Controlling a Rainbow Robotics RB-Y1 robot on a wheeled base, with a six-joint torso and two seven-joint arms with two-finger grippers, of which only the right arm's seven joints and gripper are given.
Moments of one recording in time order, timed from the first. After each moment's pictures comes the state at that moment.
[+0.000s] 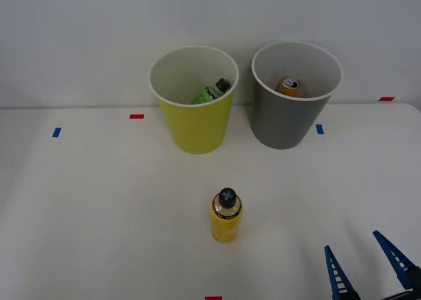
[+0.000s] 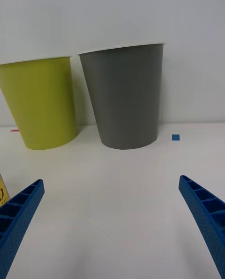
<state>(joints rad) 0.74 -0.14 -0.10 -1.71 0.54 -0.94 0.82</state>
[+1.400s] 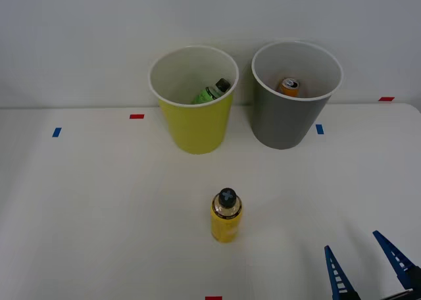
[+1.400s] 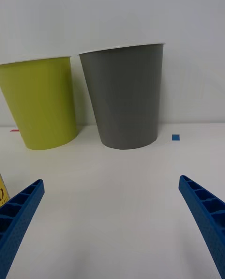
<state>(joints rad) 0.74 -0.14 -0.10 -1.71 0.54 -0.94 0.82</state>
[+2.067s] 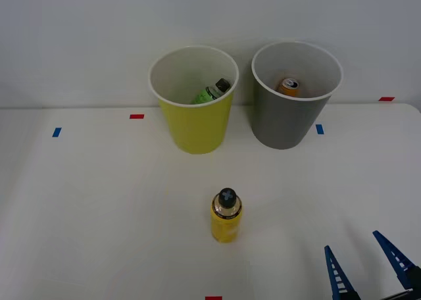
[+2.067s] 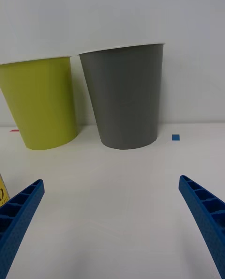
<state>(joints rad) 0.74 -0.14 -0.10 -1.71 0.54 -0.94 0.82</state>
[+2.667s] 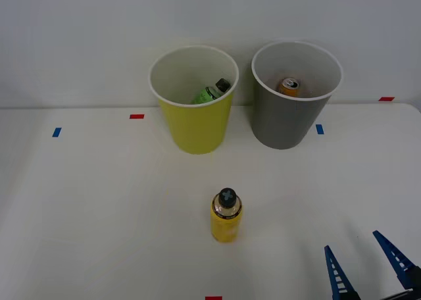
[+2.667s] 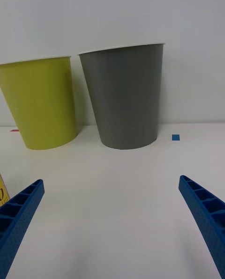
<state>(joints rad) 0.74 -0.14 -0.10 -1.71 0.54 -0.94 0.82</state>
